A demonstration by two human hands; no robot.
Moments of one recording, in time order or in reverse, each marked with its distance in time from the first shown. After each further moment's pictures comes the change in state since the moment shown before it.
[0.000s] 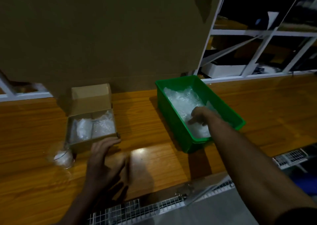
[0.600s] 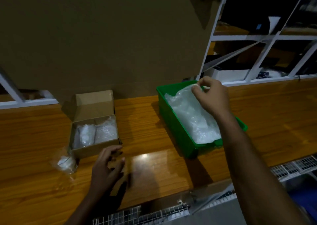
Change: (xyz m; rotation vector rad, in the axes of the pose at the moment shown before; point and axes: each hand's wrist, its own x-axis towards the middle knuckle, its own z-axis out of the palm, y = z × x) left_hand -0.004 0.005 0.014 -0.162 -0.066 -0.330; right_hand -0.102 -0.020 -0.058 0.613 0.824 -0.350
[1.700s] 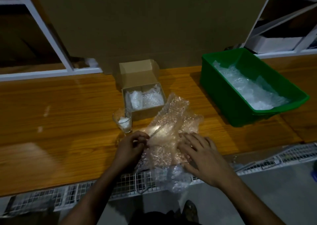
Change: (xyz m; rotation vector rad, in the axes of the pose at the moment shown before) left_hand -0.041 -0.038 -0.106 -0.069 -0.217 -0.405; right_hand -0.273 -0.015 0.123 -0.514 -0.760 -0.483
